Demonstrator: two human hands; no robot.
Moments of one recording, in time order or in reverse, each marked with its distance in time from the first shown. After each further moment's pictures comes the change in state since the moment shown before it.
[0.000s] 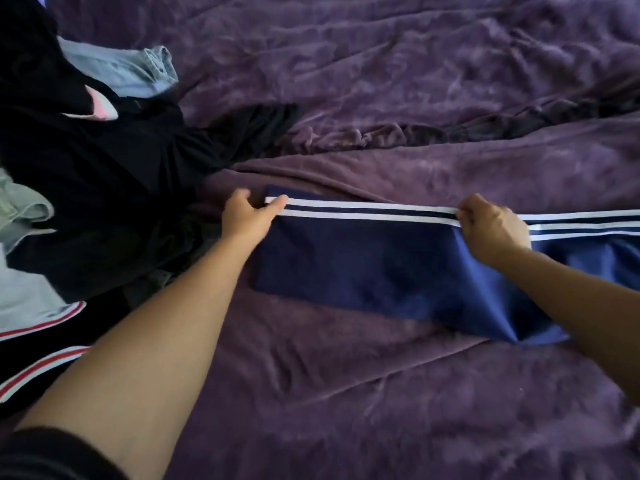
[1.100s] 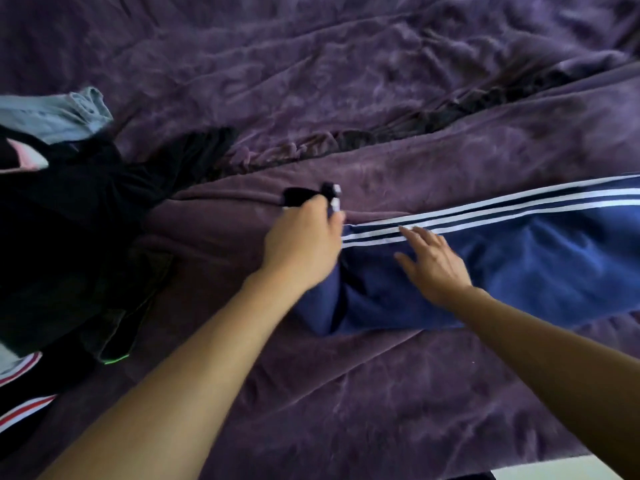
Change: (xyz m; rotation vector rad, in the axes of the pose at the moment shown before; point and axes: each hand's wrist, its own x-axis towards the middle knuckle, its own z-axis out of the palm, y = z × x) left_hand -0.149 0.126 0.059 0.428 -0.168 0.643; right_hand -0.067 0.033 0.022 0.108 -0.091 -0.031
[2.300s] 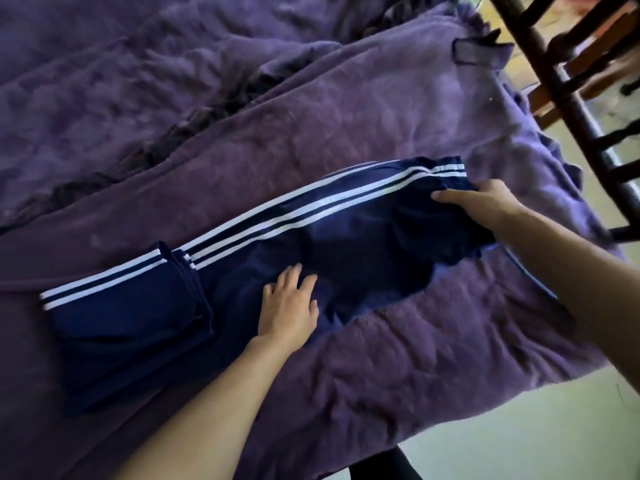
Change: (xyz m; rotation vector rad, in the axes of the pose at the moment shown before) left_hand -0.014 0.293 0.354 0.438 -0.401 0.243; right_hand -0.022 0.490 -0.224 0.821 0.131 0.716
